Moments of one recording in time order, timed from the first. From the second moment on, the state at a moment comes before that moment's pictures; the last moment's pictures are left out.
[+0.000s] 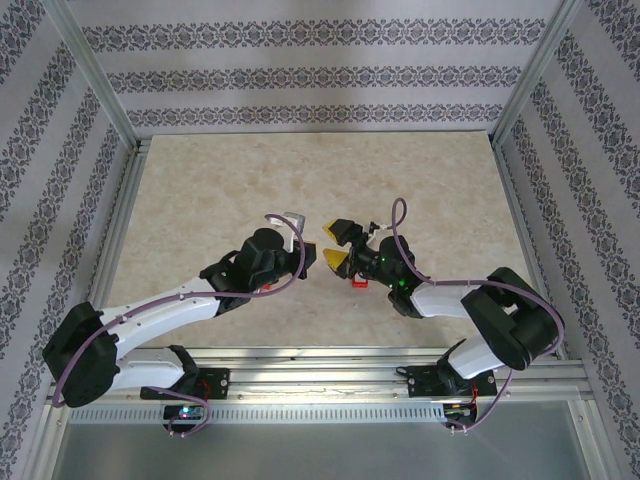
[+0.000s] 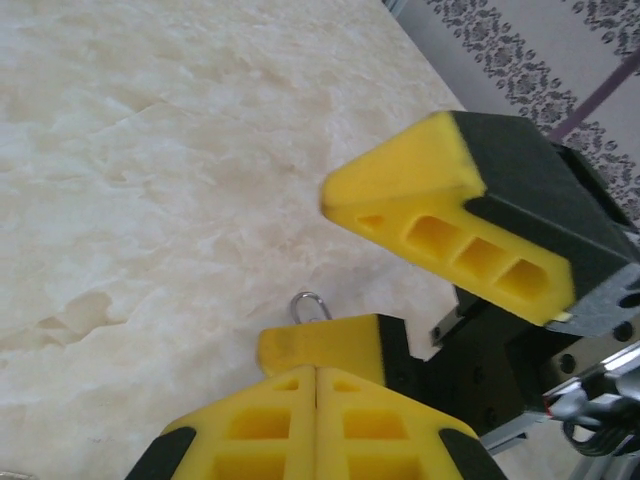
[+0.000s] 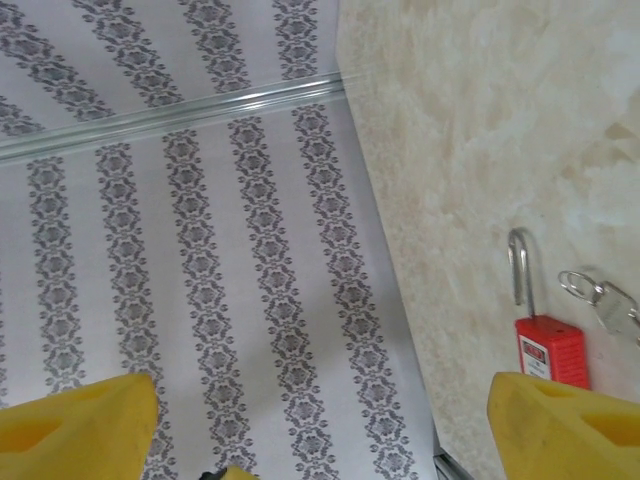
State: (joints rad) left arm -0.79 1.23 0.73 0.05 -0.04 -0.54; right arm 0.63 1.47 0.42 0.90 -0.30 1.70
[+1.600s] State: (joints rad) left arm -0.55 1.90 1.25 -0.78 -0.01 -0.11; right arm 0.47 0.81 0.32 -0.10 -0.24 1.20
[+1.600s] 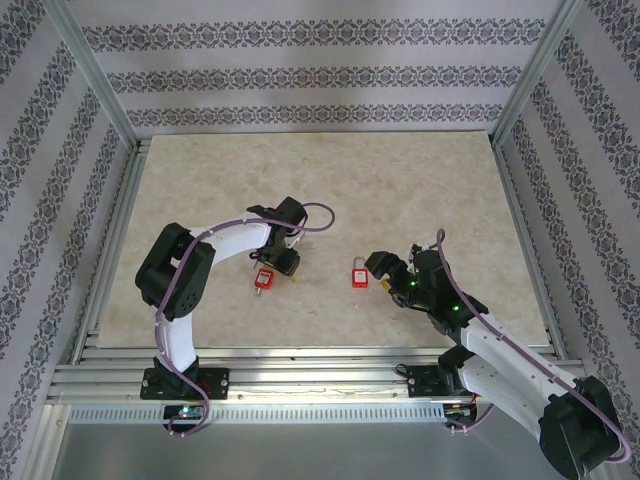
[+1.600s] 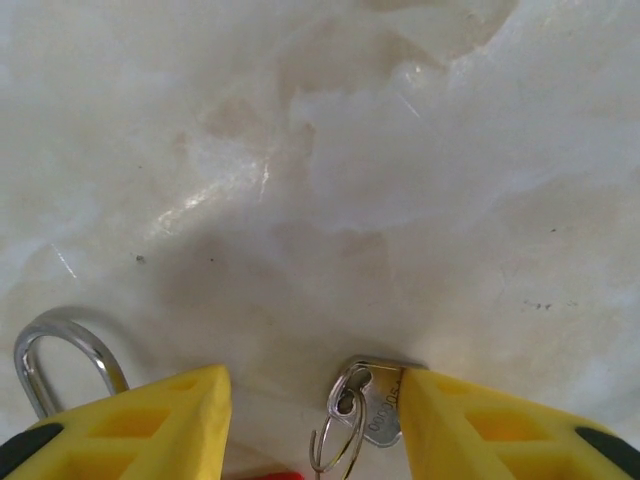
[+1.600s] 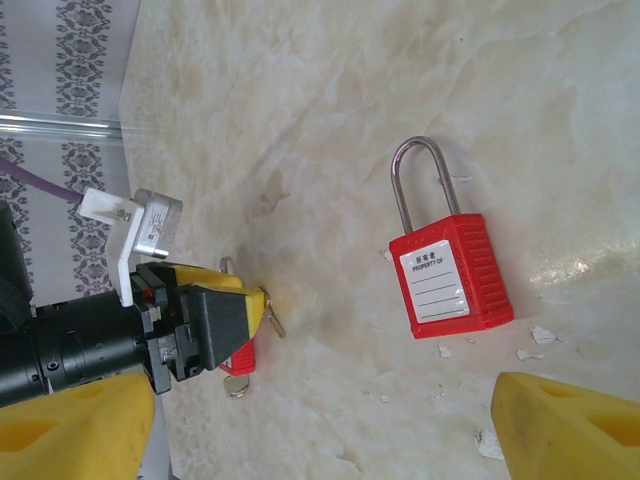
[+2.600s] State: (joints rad) left arm -0.50 1.52 1.10 -0.61 0.20 -0.38; right arm 0.55 0.86 0.38 -0.04 -0.23 1.22
